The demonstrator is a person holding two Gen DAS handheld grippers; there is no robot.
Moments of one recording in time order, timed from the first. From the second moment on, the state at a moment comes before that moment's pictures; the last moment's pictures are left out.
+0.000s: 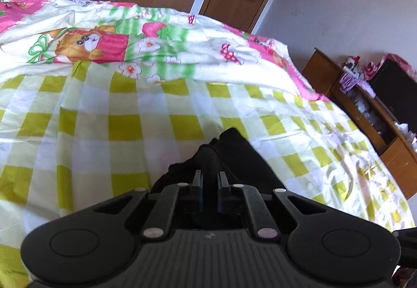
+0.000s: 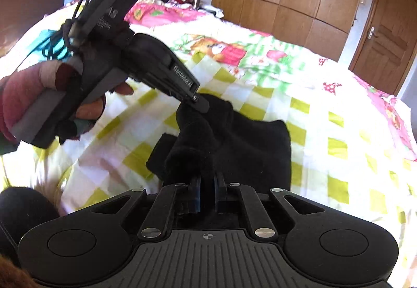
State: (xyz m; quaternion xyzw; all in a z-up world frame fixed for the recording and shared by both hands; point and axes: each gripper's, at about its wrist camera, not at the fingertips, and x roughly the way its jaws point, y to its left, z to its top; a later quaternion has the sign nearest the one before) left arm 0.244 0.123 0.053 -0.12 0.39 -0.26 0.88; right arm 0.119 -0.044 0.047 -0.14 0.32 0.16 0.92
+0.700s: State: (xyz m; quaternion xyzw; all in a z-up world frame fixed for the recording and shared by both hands) left arm 0.181 0.160 0.031 -0.11 0.35 -0.13 0.92; right arm 0.098 0.011 -0.032 -0.21 0.32 0.24 0.89
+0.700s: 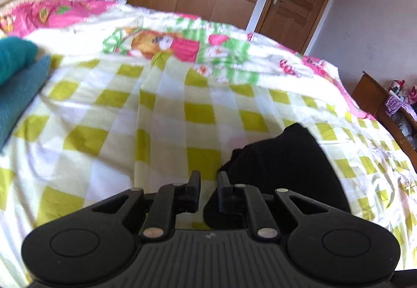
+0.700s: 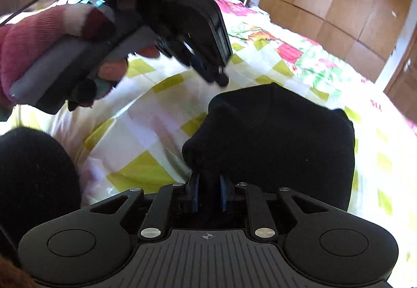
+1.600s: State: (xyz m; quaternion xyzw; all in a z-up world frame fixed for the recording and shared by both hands) left arm 0.132 0.067 -0.002 0.09 0.41 -0.18 0.89; right arm 0.054 -0.087 -0.029 -0.06 0.35 0.15 0.92
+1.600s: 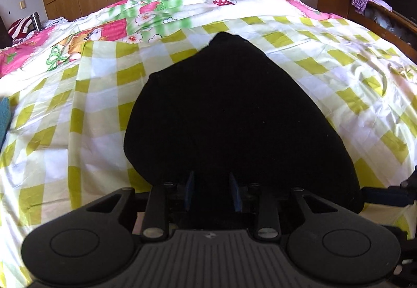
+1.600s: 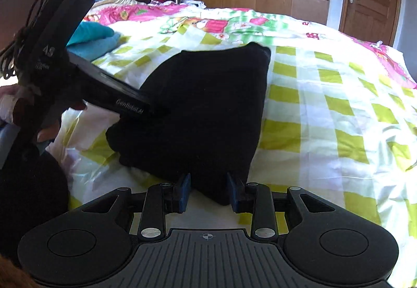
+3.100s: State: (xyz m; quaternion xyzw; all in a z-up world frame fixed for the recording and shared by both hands) left arm 0.177 -0.024 0.006 0.08 0.37 -0.18 0.91; right arm 0.137 -0.203 -0.006 0.13 0.34 0.02 0.93
